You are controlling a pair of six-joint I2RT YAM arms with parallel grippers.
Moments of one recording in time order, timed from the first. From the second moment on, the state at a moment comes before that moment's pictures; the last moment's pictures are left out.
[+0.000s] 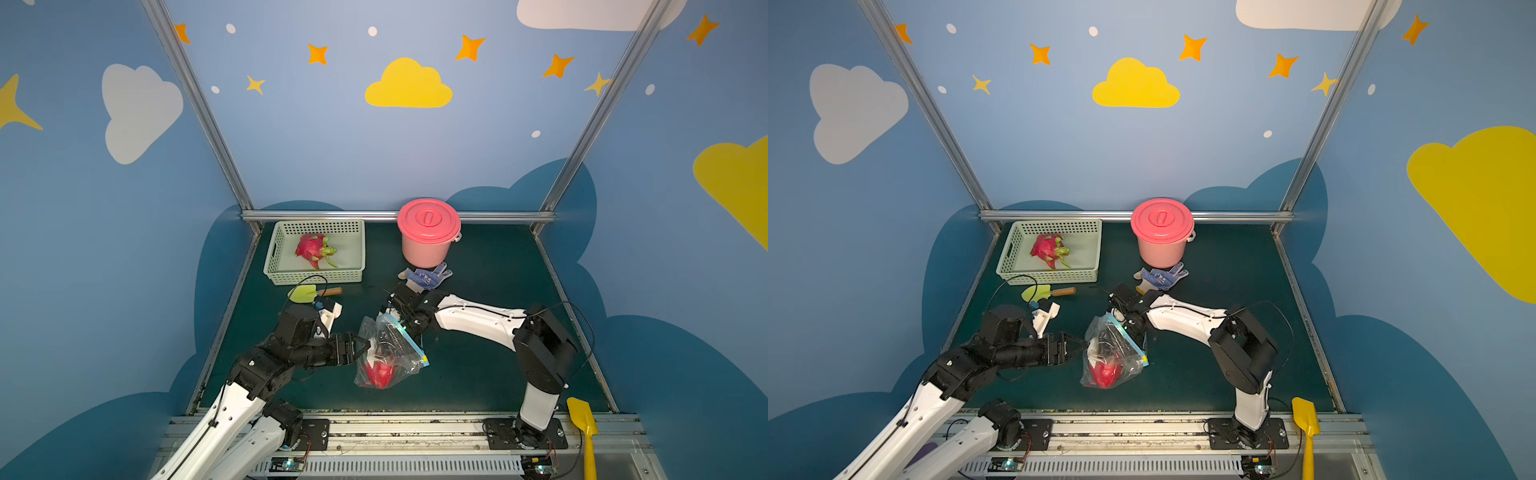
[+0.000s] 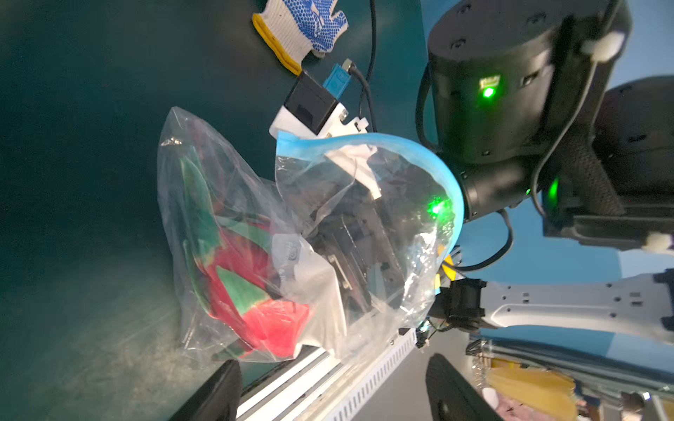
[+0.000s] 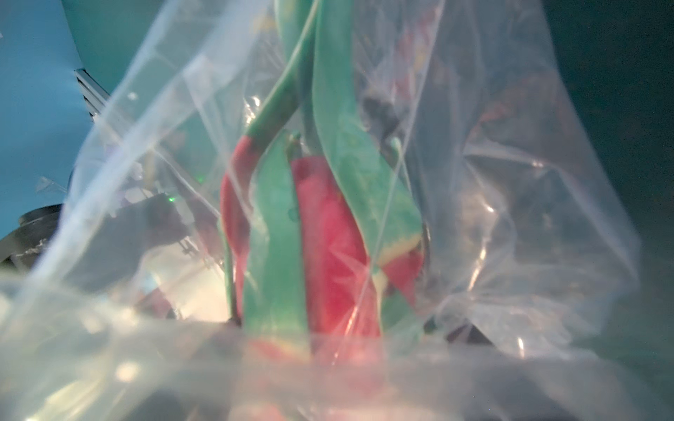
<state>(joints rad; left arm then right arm) -0.51 0.73 0.74 -0.78 0.47 -0.66 0.95 1.83 1.28 -0.72 -0.53 0.56</state>
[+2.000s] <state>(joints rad) -0.37 1.08 0.49 -0.67 0.33 -1.01 1.01 1.96 1.41 -0.77 -0.57 0.57</state>
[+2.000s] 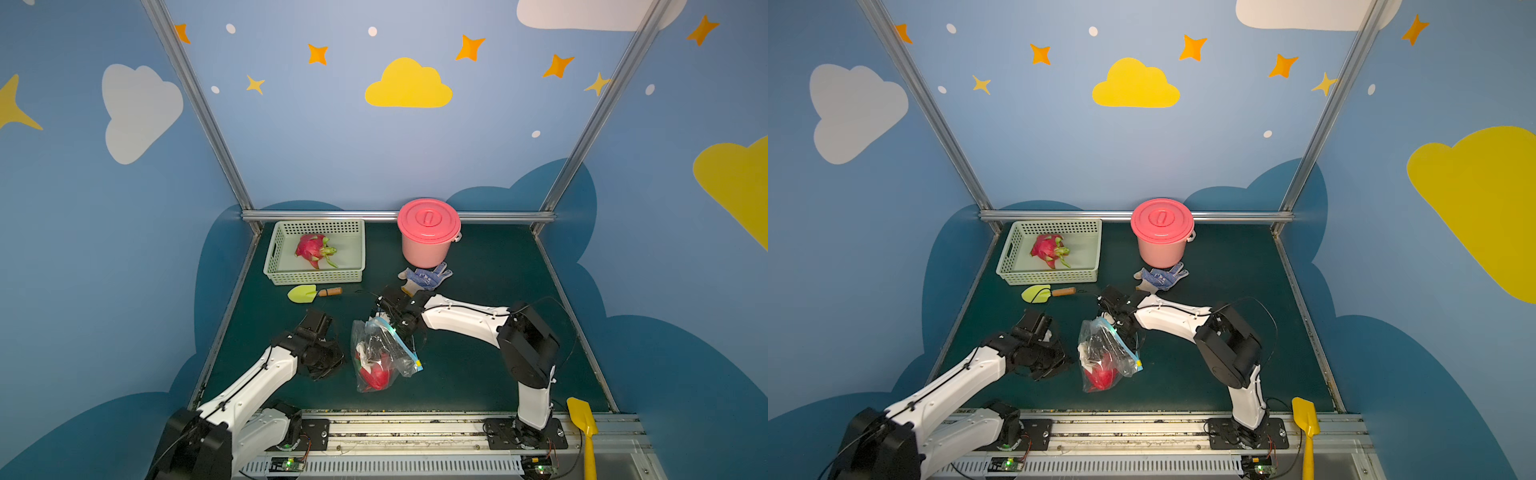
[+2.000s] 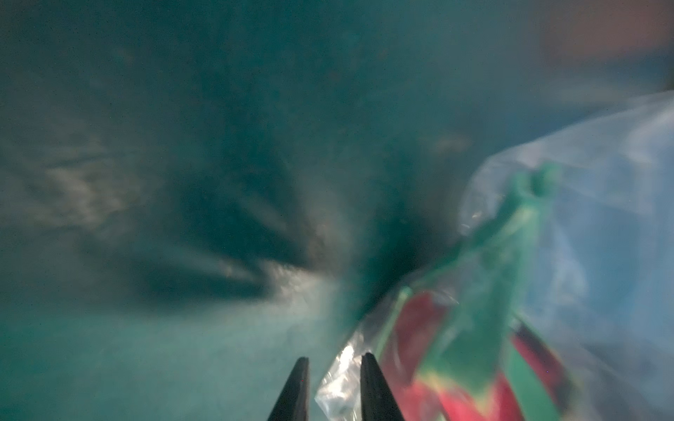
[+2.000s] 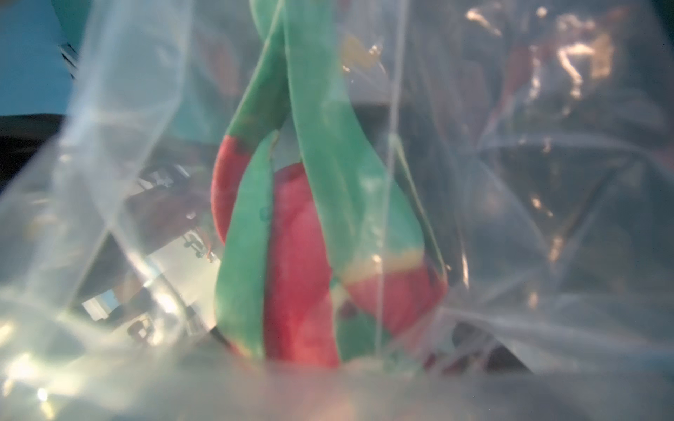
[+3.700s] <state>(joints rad) -0.41 1.34 1.17 -0.44 0.87 -0.86 0.61 1.34 1.10 -0.60 -1.10 0.29</state>
